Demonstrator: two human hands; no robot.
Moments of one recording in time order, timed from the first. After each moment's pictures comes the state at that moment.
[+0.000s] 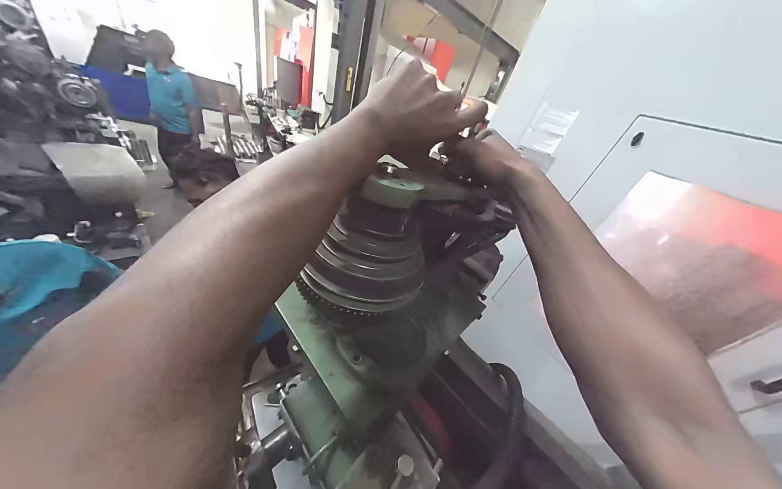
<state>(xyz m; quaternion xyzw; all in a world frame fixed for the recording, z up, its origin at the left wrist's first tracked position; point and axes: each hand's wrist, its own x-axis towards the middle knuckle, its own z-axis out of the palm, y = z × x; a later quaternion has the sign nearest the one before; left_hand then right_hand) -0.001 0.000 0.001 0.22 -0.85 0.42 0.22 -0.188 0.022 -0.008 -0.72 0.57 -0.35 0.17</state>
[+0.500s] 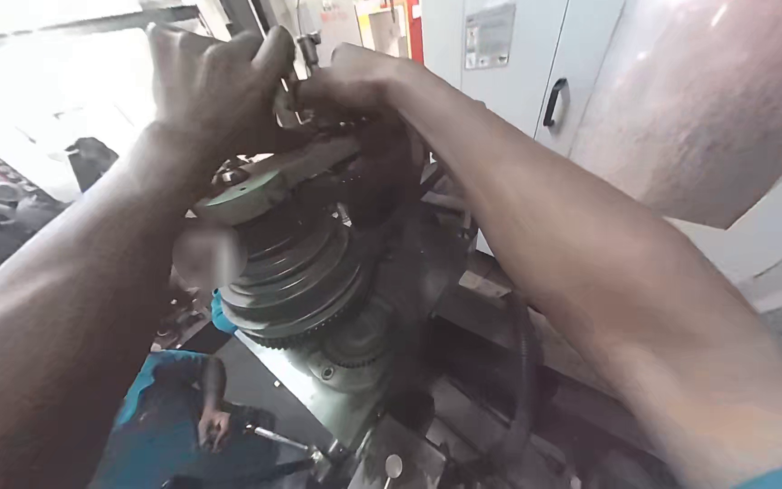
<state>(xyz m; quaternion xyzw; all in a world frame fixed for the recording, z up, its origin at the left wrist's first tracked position) -0.006 0.005 -0.001 0.29 -0.85 0.38 0.21 -0.193 0.036 -0.004 -0.73 0.57 -0.33 0.20</state>
